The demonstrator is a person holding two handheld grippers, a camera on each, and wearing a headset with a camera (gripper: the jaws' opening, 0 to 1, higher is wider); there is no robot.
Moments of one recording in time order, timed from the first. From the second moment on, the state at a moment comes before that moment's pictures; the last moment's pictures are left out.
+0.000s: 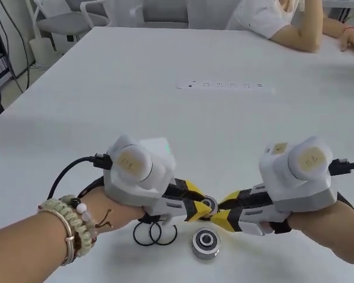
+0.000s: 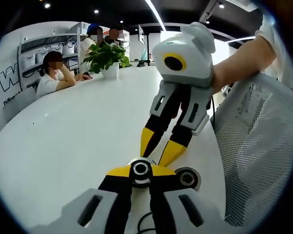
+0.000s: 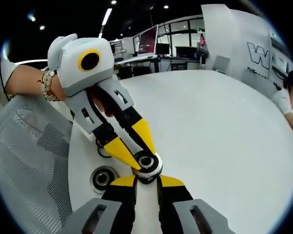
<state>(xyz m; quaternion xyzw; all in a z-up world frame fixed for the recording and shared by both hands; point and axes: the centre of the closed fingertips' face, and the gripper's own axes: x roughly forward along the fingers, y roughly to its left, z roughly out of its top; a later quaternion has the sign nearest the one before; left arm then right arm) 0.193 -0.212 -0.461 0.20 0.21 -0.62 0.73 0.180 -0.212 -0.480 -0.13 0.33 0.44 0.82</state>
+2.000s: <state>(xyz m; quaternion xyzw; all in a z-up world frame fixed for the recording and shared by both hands) 0.191 -0.212 -0.461 0.16 0.18 -0.62 0.74 0.183 -0.223 -0.468 0.21 0.43 0.32 0.82</state>
